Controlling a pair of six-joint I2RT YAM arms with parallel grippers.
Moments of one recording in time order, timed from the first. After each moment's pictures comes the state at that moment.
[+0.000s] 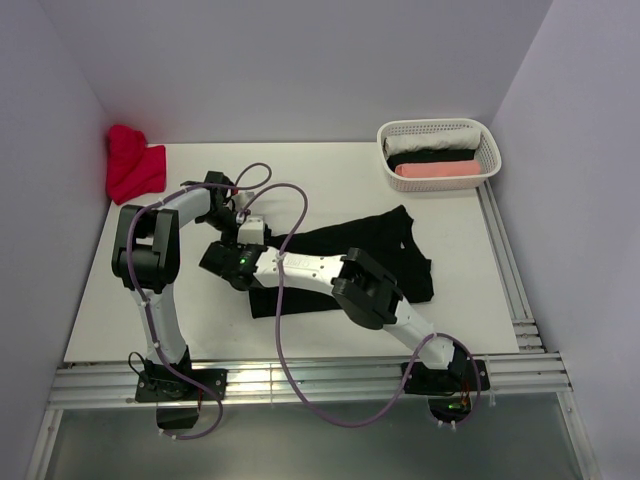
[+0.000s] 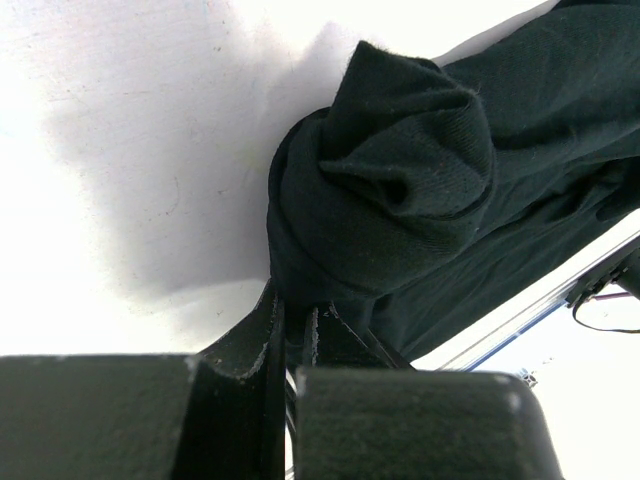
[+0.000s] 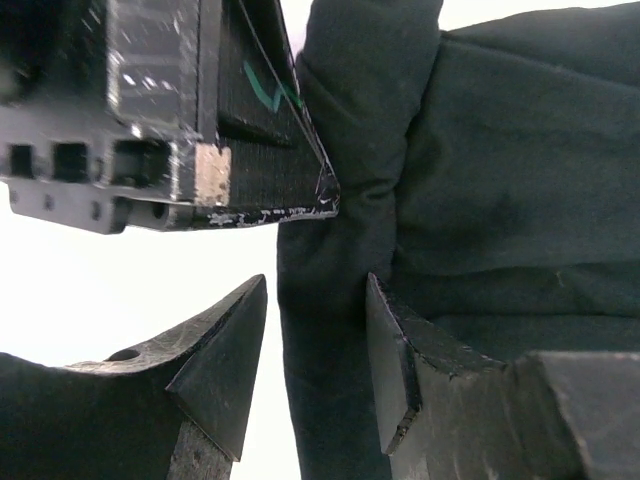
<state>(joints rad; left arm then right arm) -0.17 2.02 1.37 -0.78 0.53 -0.12 1.17 2.37 1.97 -0.73 0.72 1.04</state>
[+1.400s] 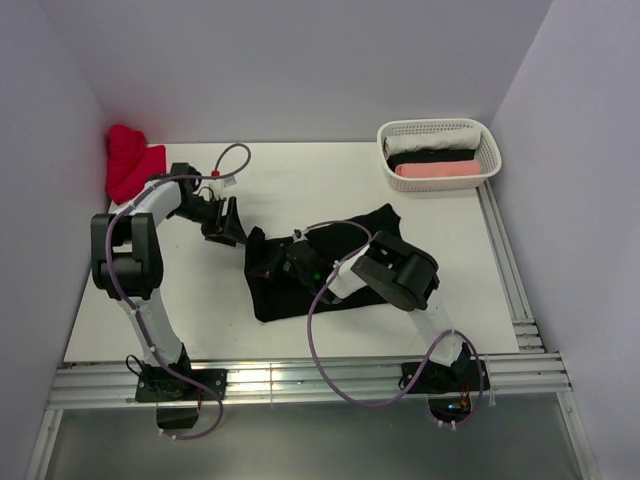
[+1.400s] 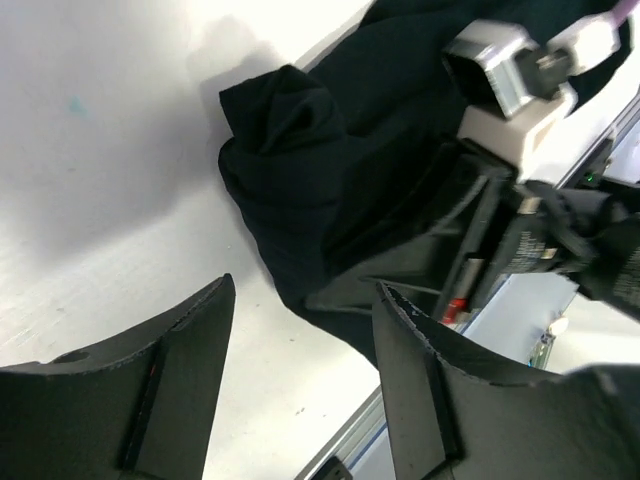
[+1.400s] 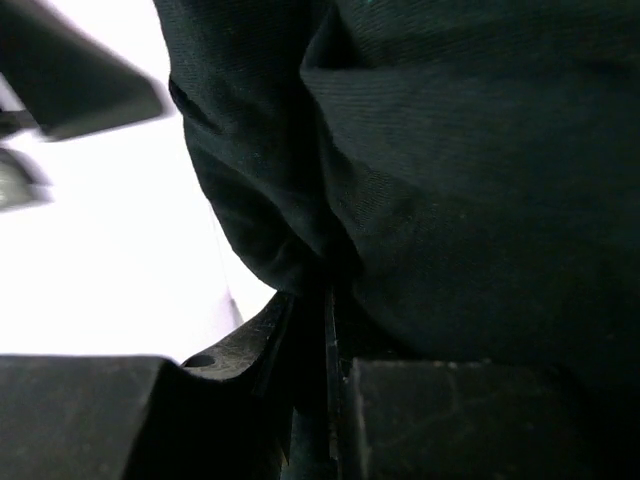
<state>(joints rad) -0.01 1.92 1.42 -0.89 0.77 0.17 0.93 2.15 0.98 0.77 -0.08 1.40</state>
